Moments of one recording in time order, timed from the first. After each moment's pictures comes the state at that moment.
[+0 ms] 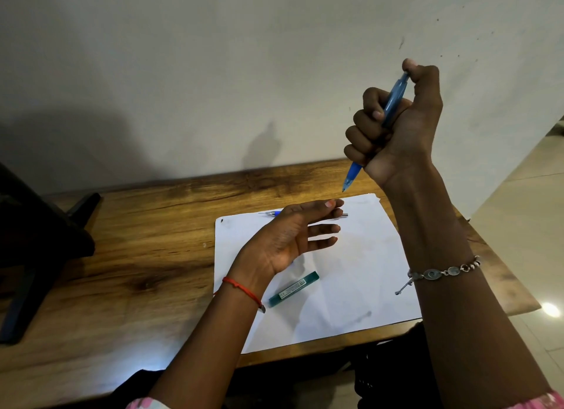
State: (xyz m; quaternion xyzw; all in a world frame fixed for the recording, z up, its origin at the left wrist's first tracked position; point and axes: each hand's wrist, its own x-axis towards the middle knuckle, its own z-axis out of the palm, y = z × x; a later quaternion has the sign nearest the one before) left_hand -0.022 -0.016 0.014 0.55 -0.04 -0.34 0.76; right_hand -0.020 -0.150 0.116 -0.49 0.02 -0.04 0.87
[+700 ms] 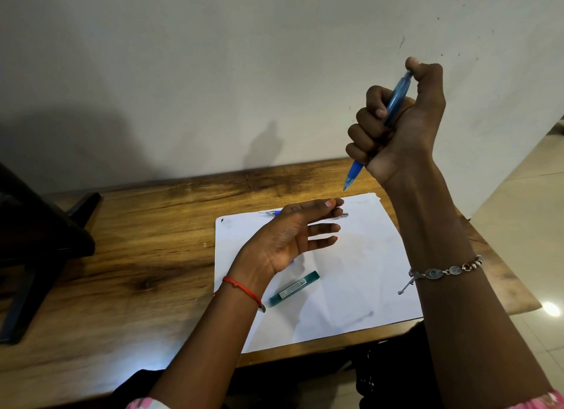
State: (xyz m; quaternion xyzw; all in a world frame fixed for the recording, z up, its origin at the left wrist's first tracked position) left_hand -0.023 -0.016 0.014 0.55 -0.04 -0.34 0.76; right_hand -0.021 -0.150 0.116 -0.48 0.03 -0.05 0.87
